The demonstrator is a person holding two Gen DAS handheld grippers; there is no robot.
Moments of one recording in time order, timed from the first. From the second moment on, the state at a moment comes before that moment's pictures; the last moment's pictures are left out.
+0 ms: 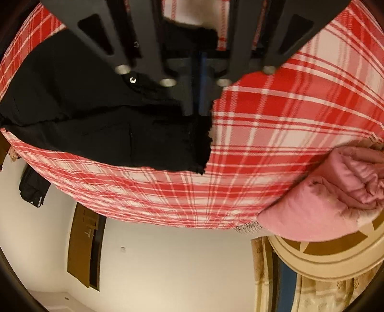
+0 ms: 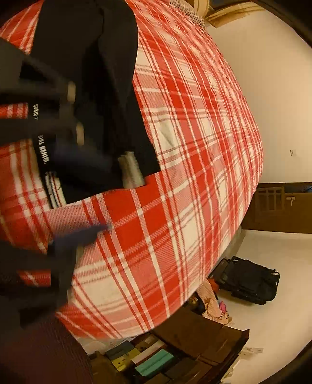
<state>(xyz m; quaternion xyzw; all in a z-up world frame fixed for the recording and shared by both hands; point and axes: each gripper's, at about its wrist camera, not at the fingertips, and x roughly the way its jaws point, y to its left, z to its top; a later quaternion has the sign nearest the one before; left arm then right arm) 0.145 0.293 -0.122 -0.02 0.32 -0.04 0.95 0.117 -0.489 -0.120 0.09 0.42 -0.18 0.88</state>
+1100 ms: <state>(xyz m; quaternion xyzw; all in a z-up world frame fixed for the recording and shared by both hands) 0.218 0.261 -0.128 0.04 0.39 -0.12 0.91 0.201 -0.089 -0.155 -0.35 0.35 0.11 0.86</state>
